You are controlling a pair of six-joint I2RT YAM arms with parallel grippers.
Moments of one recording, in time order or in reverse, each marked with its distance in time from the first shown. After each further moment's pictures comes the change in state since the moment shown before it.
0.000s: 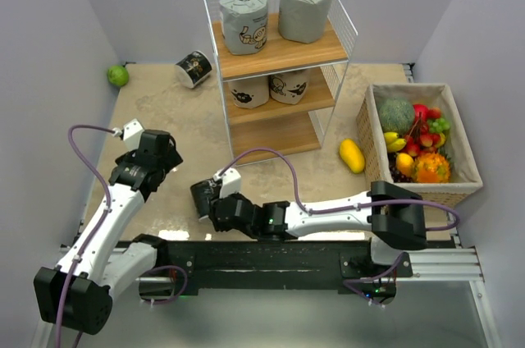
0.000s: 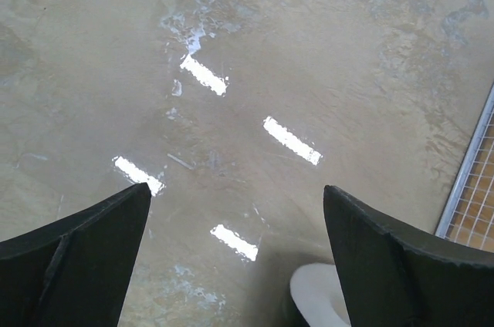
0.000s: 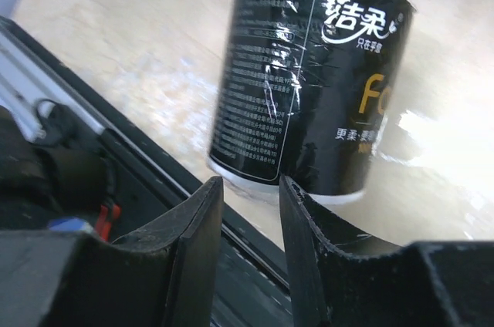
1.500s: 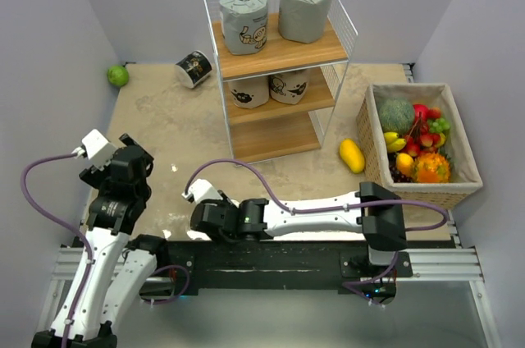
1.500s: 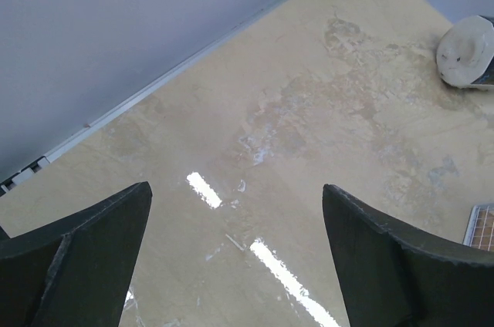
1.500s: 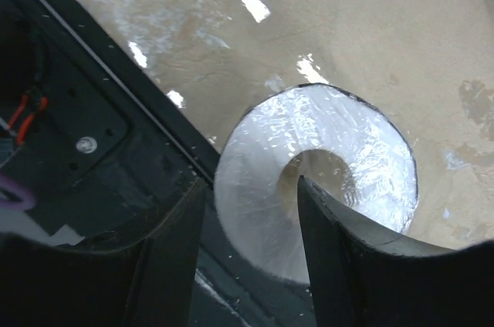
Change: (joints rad) left arm 0.055 -0.333 -0.035 0.051 -0.291 0.107; right arm 0.070 0.102 0.352 -0.567 -0.021 -0.234
